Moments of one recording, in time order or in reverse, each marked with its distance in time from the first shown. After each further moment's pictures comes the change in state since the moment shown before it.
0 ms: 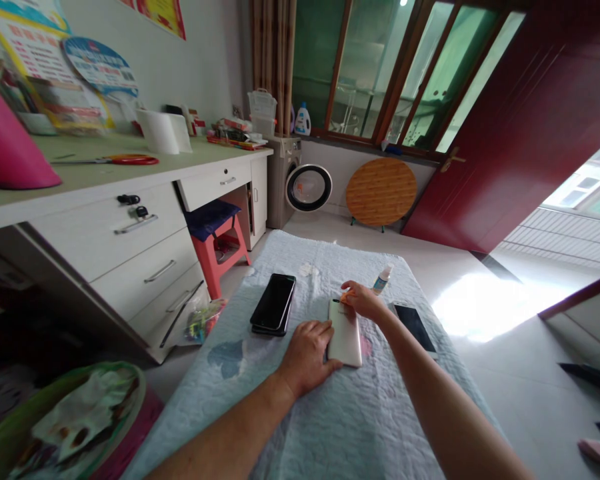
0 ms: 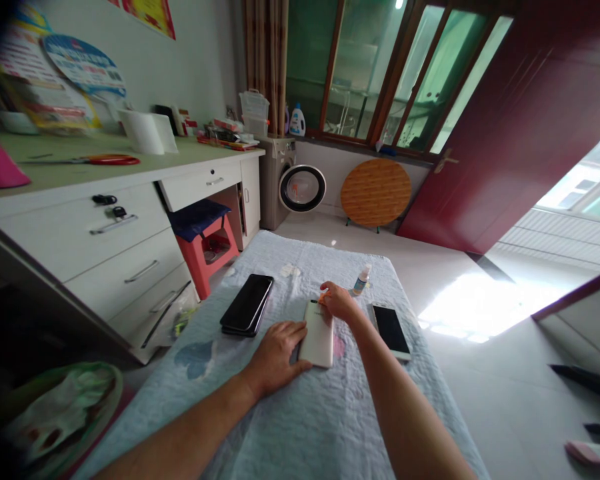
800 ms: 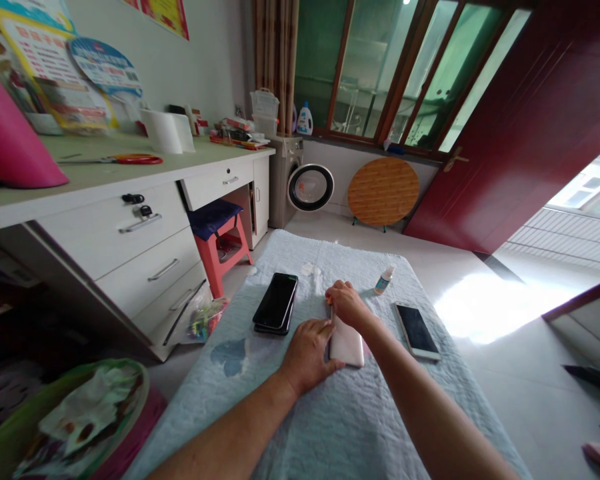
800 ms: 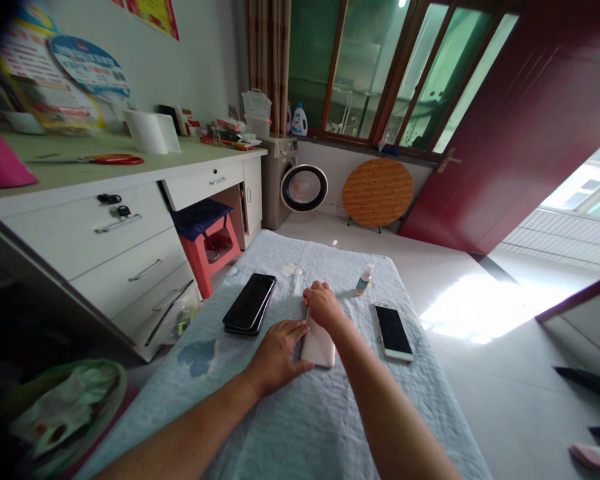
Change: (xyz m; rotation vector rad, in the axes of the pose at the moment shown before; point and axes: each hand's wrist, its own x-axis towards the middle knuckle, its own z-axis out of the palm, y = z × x) left_hand -0.001 -0.002 0.004 -0.015 0.078 -0.037; right_hand -0.007 -0.052 0.015 -0.220 -0.051 -0.253
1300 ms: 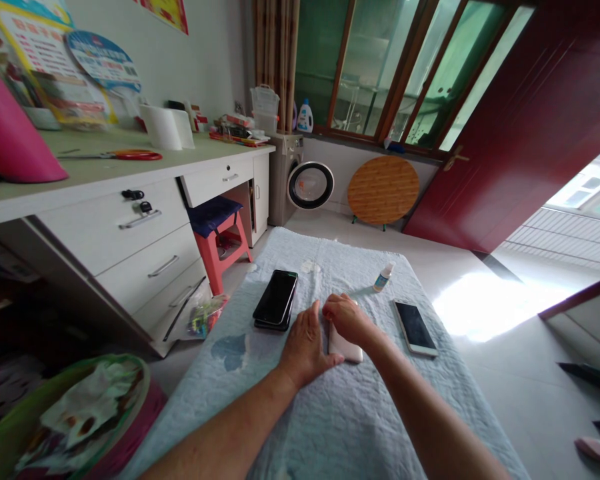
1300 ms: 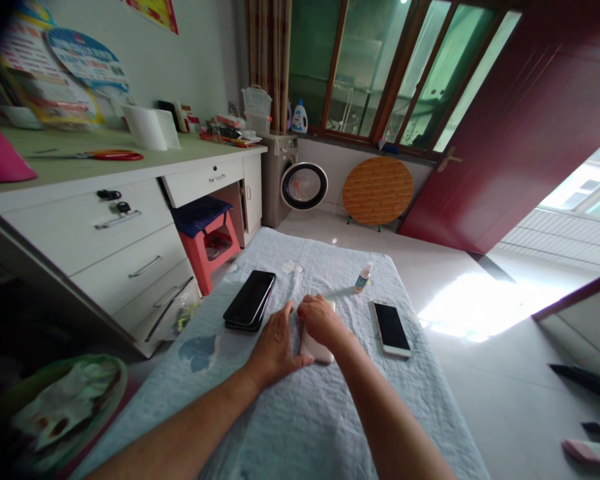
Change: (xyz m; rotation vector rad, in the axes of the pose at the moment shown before) left_hand -0.003 -0.008 0.015 -0.019 0.153 -0.118; right_hand -0.035 -0.028 -0.010 -0.080 -0.096 -0.163
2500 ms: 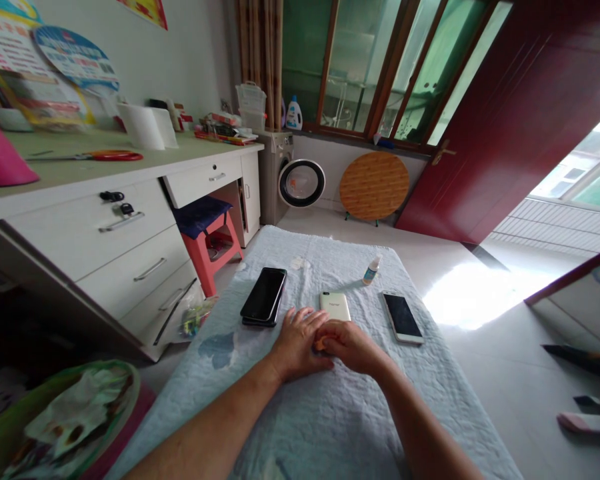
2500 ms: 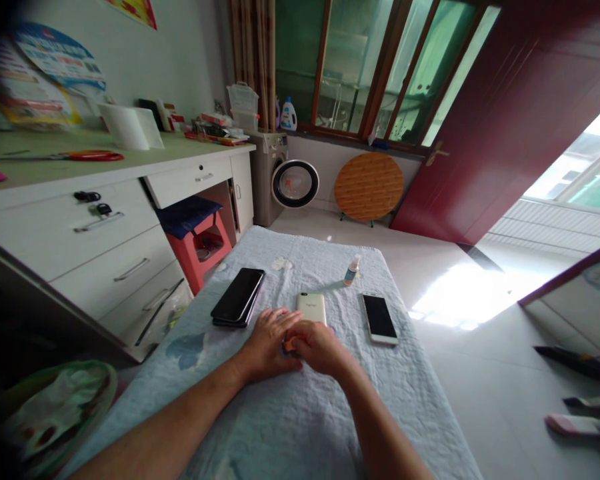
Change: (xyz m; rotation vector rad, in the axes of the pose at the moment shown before) left_hand 0.006 0.005 -0.016 0.073 -0.313 0.157; right_hand -0.064 -0.026 -0.006 0.640 0.011 0.093
